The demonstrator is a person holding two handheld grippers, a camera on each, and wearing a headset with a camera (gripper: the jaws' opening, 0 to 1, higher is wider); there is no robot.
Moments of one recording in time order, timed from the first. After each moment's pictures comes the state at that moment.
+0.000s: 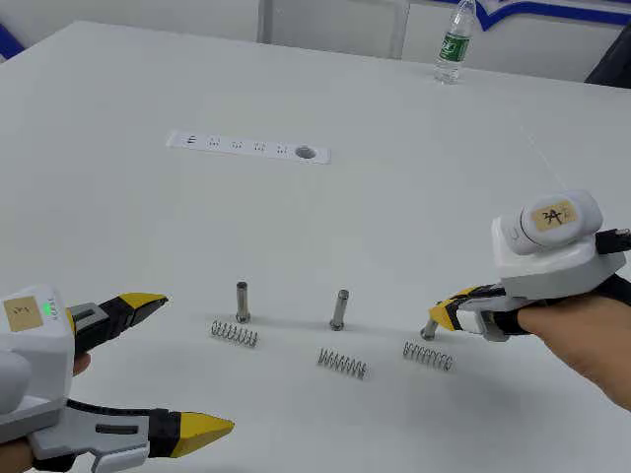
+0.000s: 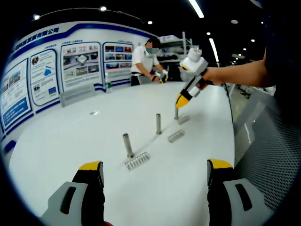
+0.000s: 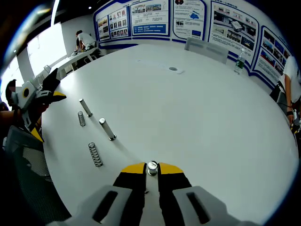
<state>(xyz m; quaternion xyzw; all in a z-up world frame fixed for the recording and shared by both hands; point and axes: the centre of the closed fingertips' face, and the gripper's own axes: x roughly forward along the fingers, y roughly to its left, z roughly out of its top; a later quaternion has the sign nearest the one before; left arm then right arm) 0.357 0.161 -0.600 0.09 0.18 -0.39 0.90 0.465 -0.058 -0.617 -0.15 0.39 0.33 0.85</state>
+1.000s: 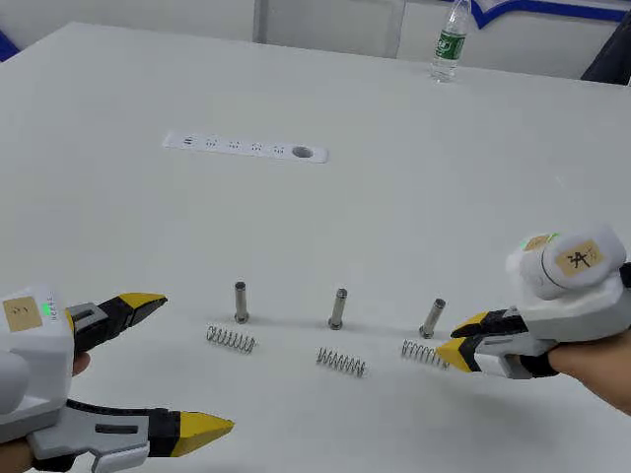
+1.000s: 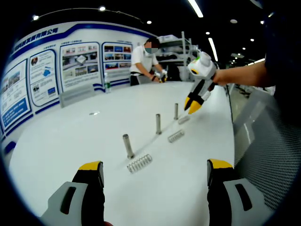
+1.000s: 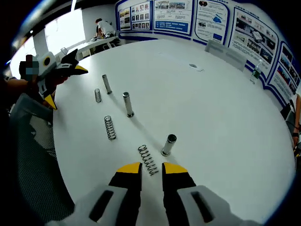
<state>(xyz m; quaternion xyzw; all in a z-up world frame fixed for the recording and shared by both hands) 0.358 0.160 -0.599 0.09 0.18 -0.39 0.90 0.429 -0.067 -0.635 -0.22 0.39 0.41 0.79</state>
